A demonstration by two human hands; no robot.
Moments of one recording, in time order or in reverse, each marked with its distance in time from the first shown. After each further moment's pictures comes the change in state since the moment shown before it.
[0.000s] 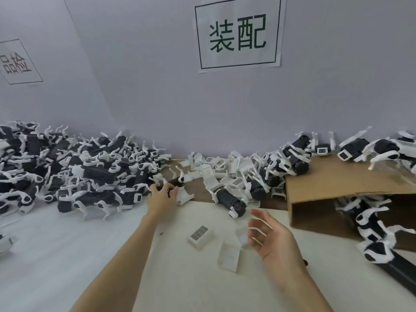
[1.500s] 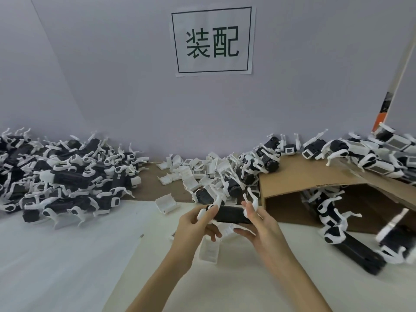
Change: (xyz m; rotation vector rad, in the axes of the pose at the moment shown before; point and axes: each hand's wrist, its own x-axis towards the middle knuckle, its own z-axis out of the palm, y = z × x) left_hand -0.180 0.096 0.018 -1.066 -0.425 0.144; right_hand -0.018 -0.019 -0.010 -0.333 0.015 -0.247
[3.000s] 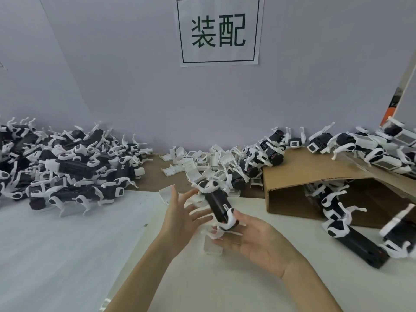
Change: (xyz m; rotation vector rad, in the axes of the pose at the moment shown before) left_hand 0.015 0.003 -0.032 -0.333 0.106 -0.215; right_hand -0.014 -0.002 0.005 0.288 -0.422 0.441
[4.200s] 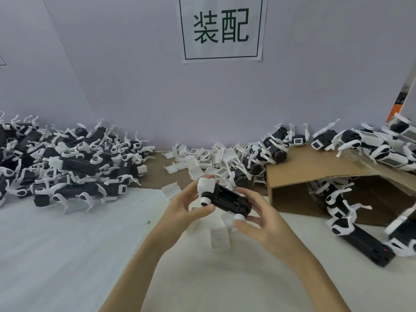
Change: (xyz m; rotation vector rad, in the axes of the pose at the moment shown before) left_hand -0.011 0.018 -0.015 0.613 -0.386 0.401; right_hand -0.009 -0.009 -0.010 -0.935 0.158 -0.444
